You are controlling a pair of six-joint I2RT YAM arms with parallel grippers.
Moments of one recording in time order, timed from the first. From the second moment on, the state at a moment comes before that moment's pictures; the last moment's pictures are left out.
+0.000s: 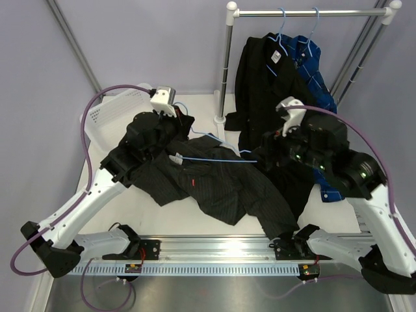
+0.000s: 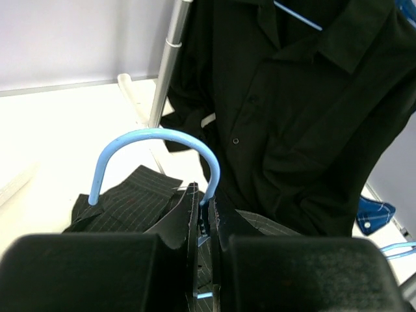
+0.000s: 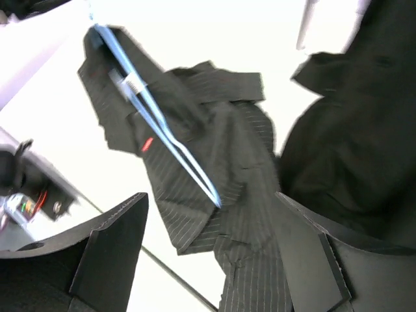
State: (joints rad) left arm -0.72 1.11 1.24 -0.27 -0.21 -0.33; right arm 0.63 0.96 1.49 -0.93 -0.07 0.14
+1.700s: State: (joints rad) left arm -0.72 0.82 1.07 -0.54 -0.42 -0.42; right arm 0.75 1.08 1.84 -1.18 0.23 0.15
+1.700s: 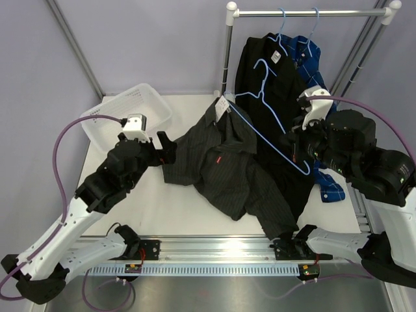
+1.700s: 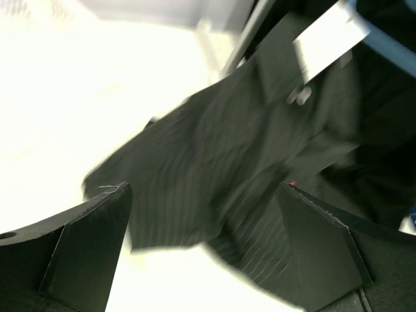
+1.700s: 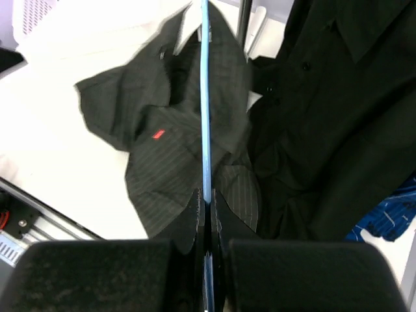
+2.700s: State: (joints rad) left arm -0.72 0.80 0.64 -0.07 -0.10 -0.33; right arm 0.75 1.11 1.76 -1.19 -0.14 0.23
